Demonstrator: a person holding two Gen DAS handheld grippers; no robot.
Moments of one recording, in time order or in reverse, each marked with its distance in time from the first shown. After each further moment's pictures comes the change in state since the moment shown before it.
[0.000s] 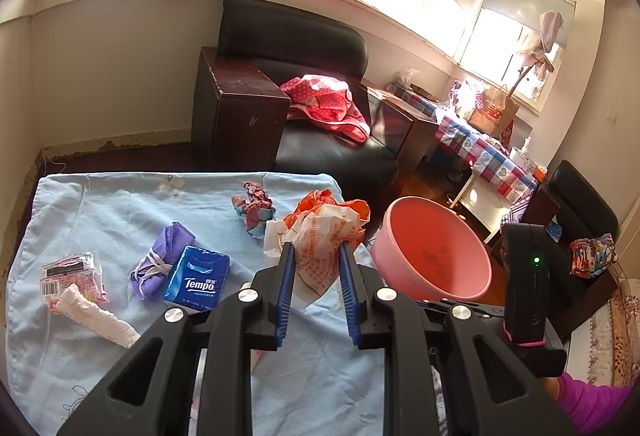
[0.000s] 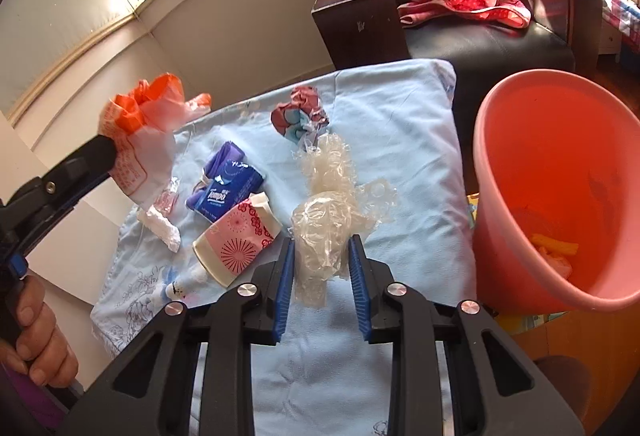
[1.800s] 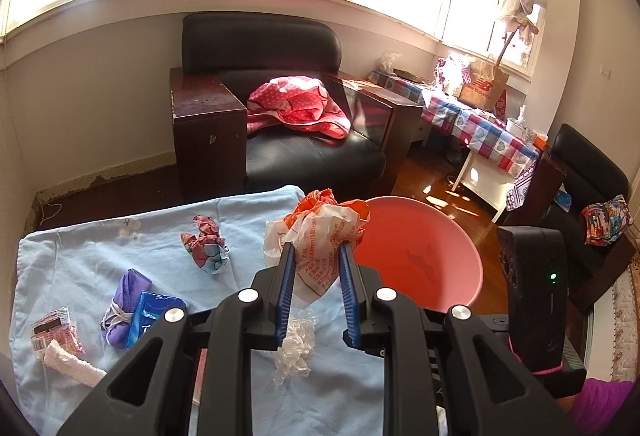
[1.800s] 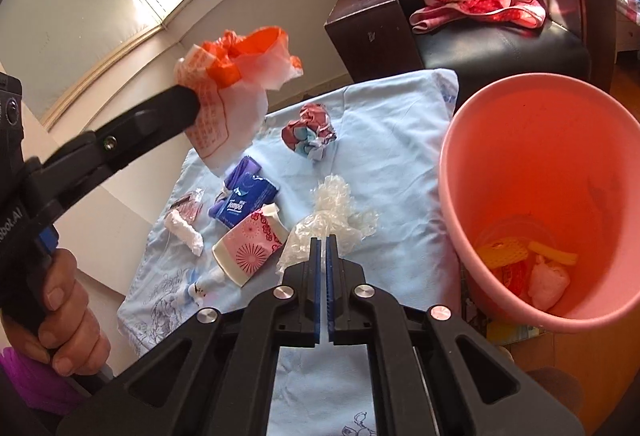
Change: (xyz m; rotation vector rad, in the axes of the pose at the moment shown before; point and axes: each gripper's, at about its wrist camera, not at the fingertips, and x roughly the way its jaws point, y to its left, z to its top) left arm 0.045 -0.078 0.022 0.146 0.007 0.046; right arm -0.007 -0.025 0.008 -0.007 0.025 0.139
